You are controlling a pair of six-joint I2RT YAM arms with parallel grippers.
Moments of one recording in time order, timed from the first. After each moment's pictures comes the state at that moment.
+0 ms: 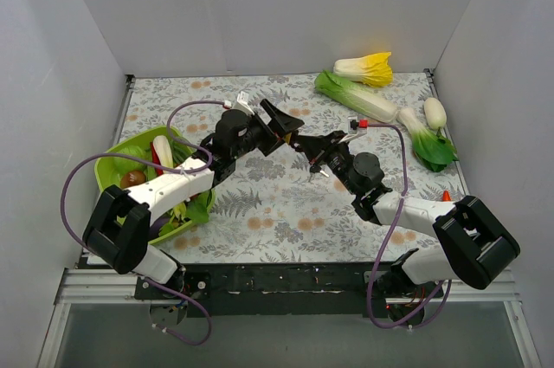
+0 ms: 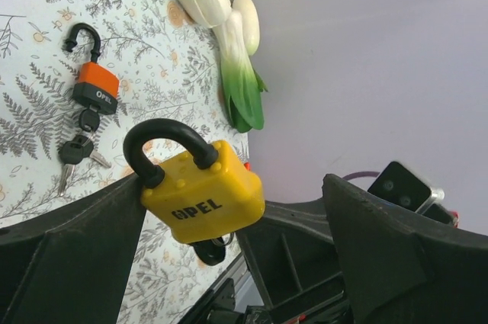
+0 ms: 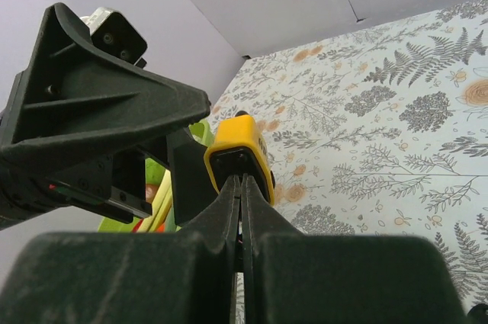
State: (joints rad) left arm -0.62 1.47 0.96 0.29 0.16 -1.18; right arm 0.69 1.35 0.49 1.01 0.03 0.70
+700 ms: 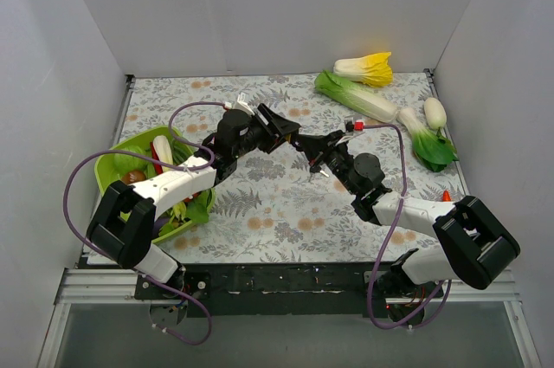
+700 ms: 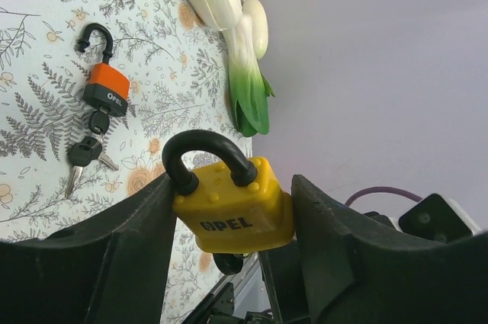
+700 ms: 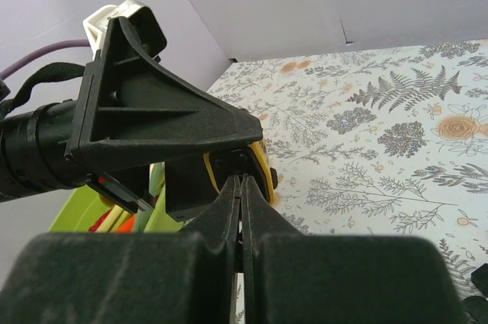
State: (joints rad) left arm -0.61 1.51 0.96 0.31 0.17 -1.21; right arm 0.70 1.35 0.49 1.04 0.02 0.54
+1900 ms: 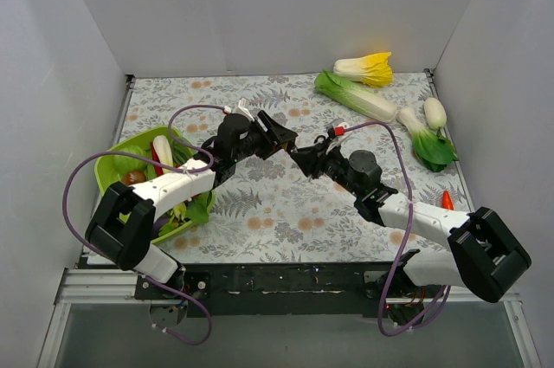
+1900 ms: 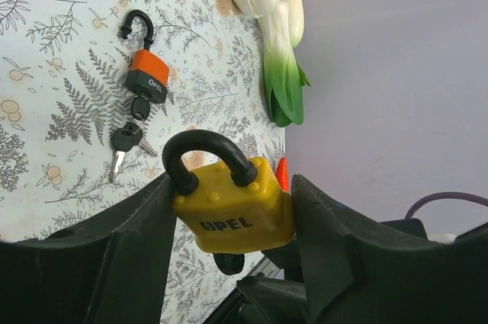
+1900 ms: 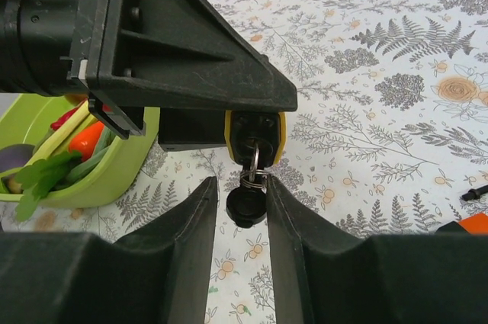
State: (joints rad) left arm -0.61 1.50 0.93 0.26 0.16 -1.13; right arm 0.71 1.26 0.52 0.73 -0.12 0.31
